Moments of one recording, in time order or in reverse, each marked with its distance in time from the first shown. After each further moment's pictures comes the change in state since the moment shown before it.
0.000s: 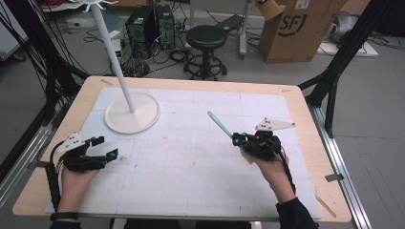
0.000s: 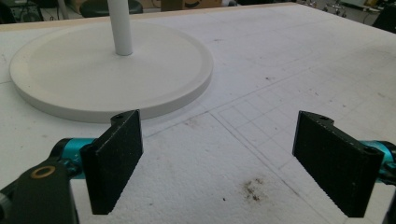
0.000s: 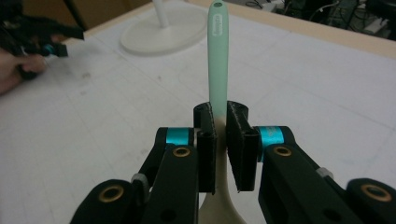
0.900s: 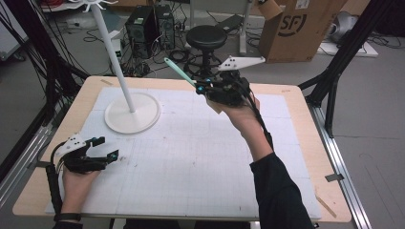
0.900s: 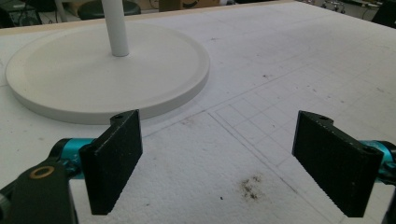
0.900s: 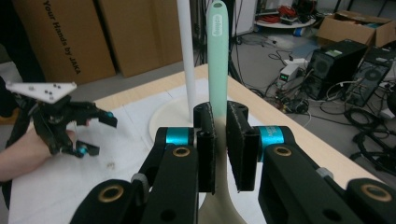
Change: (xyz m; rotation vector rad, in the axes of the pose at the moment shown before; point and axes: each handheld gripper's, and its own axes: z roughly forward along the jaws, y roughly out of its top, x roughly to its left) left arm -0.003 -0.001 0.000 0.001 -0.008 0.032; right arm 0.044 0.168 0.043 -0.097 0.090 -0.185
